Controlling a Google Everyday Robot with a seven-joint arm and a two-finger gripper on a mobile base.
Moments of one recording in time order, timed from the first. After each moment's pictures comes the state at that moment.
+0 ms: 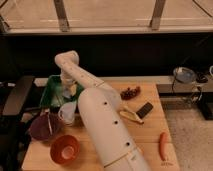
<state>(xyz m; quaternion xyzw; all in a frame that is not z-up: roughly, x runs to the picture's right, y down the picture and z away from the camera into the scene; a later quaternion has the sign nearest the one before) -0.245 0.018 0.969 -0.28 -0.24 -0.38 0.85</state>
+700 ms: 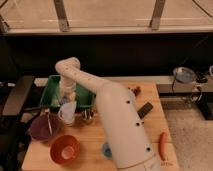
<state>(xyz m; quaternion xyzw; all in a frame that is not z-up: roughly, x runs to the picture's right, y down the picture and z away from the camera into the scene) -0.227 0.066 0.926 -0.30 -0.27 -0.37 0.84</state>
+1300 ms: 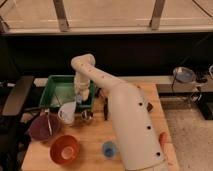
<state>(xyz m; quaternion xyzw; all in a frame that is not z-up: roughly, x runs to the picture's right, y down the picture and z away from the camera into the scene) -0.149 0.040 0.941 -0.31 -0.24 -0.33 0.86</state>
